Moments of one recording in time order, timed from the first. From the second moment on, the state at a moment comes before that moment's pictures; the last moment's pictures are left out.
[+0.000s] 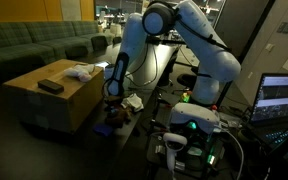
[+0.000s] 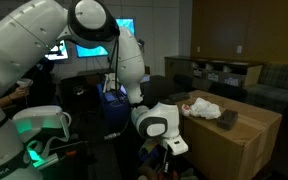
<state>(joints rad) 0.18 0.89 -0.22 -2.07 0.10 2.89 0.71</state>
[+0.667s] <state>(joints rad) 0.24 0.54 -0.27 -2.21 0.00 2.61 0.59</state>
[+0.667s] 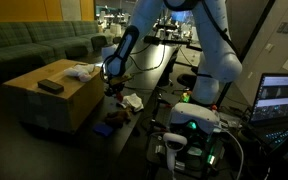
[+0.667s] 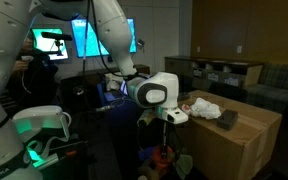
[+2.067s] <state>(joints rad) 0.28 0.48 -0.05 -1.62 -0.62 2.33 0.95</state>
